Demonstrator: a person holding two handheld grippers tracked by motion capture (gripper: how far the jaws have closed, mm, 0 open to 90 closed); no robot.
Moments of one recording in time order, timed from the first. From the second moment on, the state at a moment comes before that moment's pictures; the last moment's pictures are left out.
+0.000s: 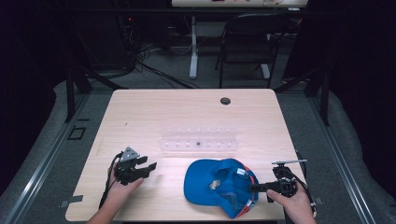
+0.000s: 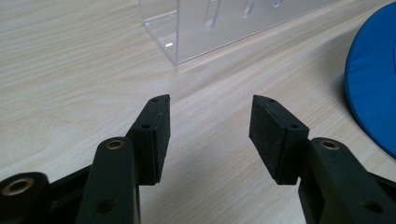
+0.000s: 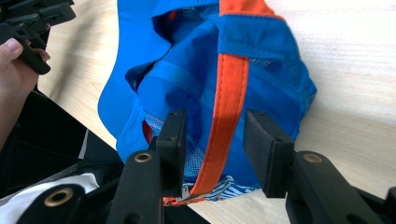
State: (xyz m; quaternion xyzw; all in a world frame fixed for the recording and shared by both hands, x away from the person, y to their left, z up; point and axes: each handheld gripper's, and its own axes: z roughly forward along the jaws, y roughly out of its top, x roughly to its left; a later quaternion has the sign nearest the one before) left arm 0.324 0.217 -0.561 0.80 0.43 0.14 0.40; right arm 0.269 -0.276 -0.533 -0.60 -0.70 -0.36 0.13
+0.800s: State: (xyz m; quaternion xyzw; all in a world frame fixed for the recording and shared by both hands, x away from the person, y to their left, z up) left arm 0.324 0.218 -0.561 0.80 0.43 0.15 0.40; right arm 0.272 -0.272 -0.530 -0.60 -0.70 -0.35 0.16
